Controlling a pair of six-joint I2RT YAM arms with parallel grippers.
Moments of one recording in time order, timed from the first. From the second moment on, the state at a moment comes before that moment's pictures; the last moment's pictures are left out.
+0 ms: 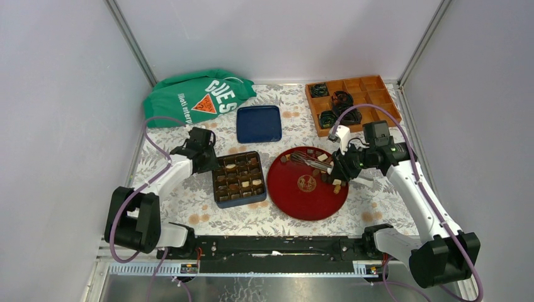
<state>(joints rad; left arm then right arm) -0.22 1.35 0.76 -0.44 -0.12 -0.48 0.19 1.10 0.96 -0.94 -0.60 -0.53</state>
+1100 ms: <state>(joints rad) -0.29 0.82 0.63 -0.34 -0.23 -0.45 0.34 1.11 1.25 -1.12 -0.83 -0.73</state>
